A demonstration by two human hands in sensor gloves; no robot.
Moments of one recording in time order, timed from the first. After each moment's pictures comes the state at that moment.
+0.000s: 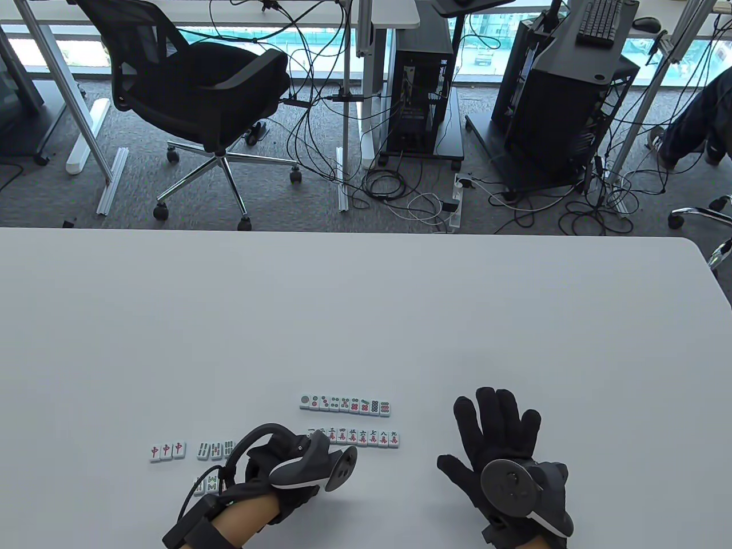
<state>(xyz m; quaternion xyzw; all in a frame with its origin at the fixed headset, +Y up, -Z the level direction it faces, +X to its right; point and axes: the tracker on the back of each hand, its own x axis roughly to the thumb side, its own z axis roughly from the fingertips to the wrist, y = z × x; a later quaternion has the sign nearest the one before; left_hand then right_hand) -0.093 -0.760 -0.252 -0.13 -0.22 -0.20 0.95 0.196 -0.719 -0.226 0.16 -0.09 0.97 0.15</state>
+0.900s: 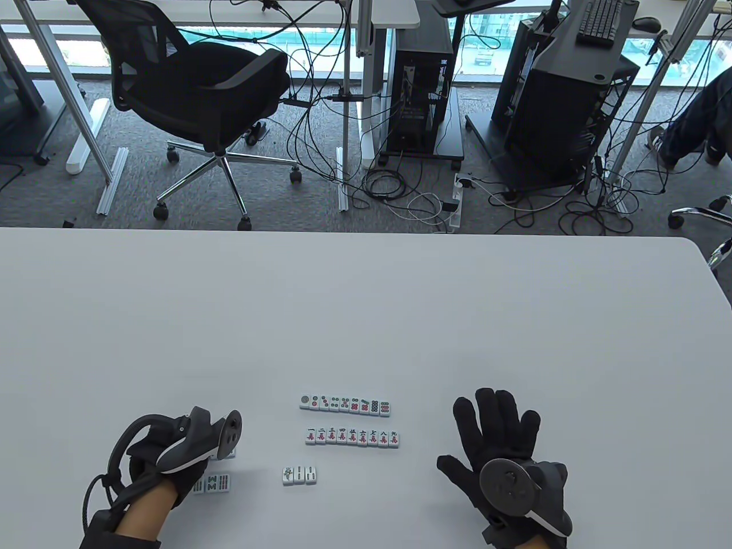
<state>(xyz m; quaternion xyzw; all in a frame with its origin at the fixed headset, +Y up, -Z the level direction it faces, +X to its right) -0.254 -0.757 -0.267 -0.14 -0.03 -0.21 0.97 0.196 -0.721 -0.226 0.16 -0.08 0.97 0.14</state>
